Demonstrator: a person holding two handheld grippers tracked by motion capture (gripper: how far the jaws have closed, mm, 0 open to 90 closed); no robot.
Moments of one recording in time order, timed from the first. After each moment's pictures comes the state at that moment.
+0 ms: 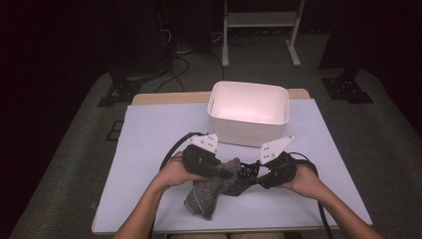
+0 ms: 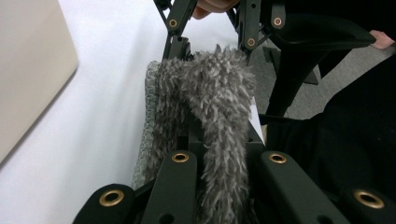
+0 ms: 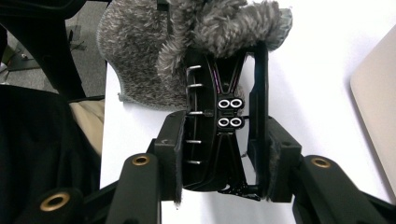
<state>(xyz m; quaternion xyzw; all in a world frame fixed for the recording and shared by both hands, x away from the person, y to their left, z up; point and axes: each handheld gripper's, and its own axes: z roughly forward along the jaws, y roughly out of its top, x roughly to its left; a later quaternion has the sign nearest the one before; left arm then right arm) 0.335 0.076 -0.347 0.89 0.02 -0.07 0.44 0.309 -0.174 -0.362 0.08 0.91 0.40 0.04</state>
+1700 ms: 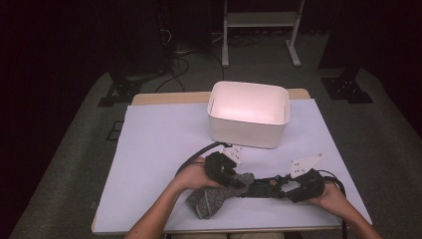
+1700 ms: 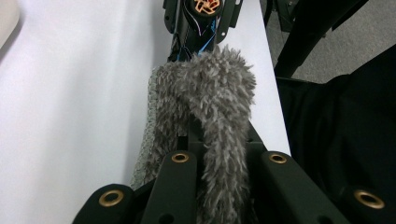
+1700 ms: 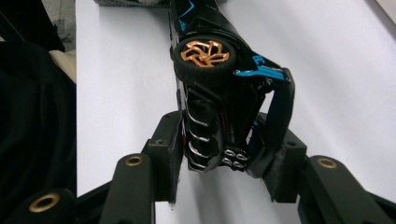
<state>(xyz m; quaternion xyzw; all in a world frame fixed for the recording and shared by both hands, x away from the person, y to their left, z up) 0.336 0.022 -0.380 0.94 0.01 -0.08 0.34 0.297 -0.259 -0.430 0.16 0.91 0.39 0.02</state>
